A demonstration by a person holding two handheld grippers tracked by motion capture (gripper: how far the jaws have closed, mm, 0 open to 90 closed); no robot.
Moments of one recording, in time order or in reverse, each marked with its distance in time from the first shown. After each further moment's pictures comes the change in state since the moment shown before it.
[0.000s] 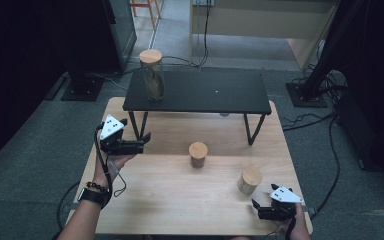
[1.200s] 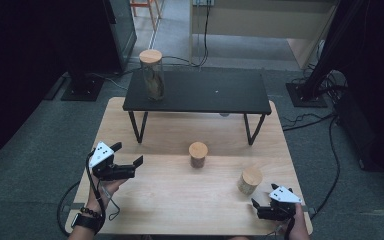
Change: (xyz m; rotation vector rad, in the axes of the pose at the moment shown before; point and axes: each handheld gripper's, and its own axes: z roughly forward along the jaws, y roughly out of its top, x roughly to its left) left arm 0.004 -0.075 -0.028 0.002 -0.033 -0.070; right arm 0.005 0.002 0.001 0.008 -0.023 -0.004
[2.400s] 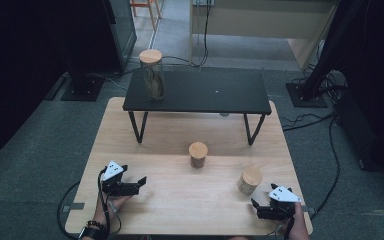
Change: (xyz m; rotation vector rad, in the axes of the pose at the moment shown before) left arm 0.014 -0.060 0.027 0.198 -0.019 -0.071; right arm -0.001 0.002 0.001 0.012 0.005 -0.003
